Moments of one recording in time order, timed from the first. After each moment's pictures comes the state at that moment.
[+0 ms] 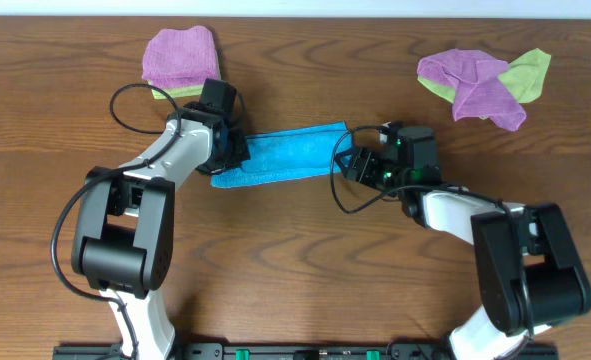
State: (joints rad) left arm -0.23 1.99 1.28 -0.62 0.09 -0.53; right arm 0.22 1.81 0.72 0.30 -0.46 0.65
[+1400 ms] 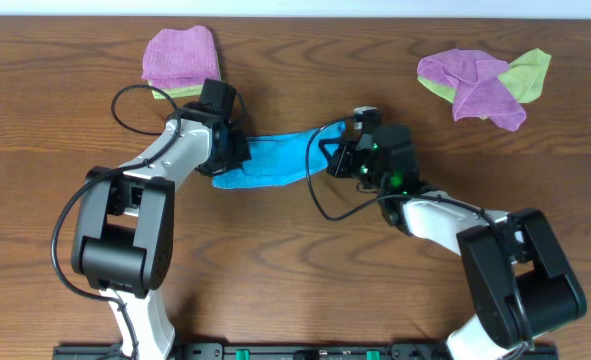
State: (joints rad) left arm -0.23 1.99 1.28 -0.62 0.13 -0.53; right arm 0.37 1.78 0.73 0.51 -0.39 0.64
